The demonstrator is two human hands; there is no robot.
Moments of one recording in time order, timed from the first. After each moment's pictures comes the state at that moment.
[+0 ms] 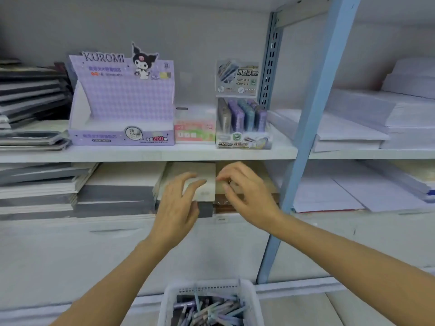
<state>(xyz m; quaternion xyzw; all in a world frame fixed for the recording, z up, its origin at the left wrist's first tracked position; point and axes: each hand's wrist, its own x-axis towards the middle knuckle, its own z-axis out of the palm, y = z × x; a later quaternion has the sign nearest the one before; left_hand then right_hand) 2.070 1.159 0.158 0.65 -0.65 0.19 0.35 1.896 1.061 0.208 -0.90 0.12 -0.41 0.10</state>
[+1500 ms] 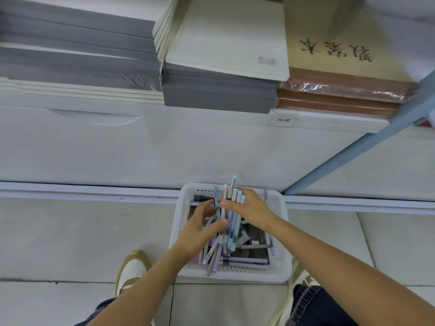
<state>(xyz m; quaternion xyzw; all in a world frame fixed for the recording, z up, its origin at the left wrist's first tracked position) 2.045 1.219 -0.124 0.67 -0.30 -0.52 0.44 1.931 1.070 -0.116 -0.71 0.35 -0.05 0.61</state>
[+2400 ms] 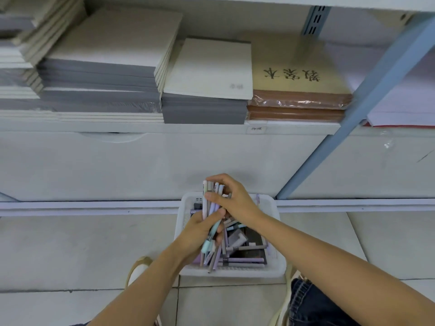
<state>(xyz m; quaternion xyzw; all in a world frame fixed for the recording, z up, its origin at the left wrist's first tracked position) 2.027 1.223 -0.057 0.56 -0.22 -0.60 0.52 1.946 1.101 -0.053 -0.72 0.29 -0.19 0.60</state>
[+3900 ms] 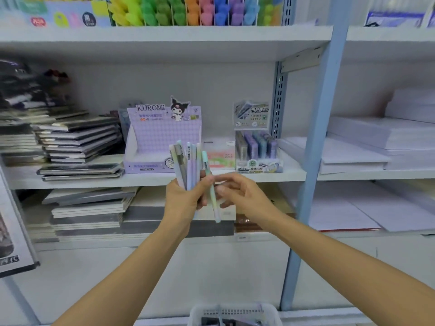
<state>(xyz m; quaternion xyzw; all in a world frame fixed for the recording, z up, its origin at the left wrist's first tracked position) 2.052 1.209 0.262 0.49 -0.40 -0.20 0.75 1.920 1.116 0.266 -0.78 0.12 -0.33 0.52</state>
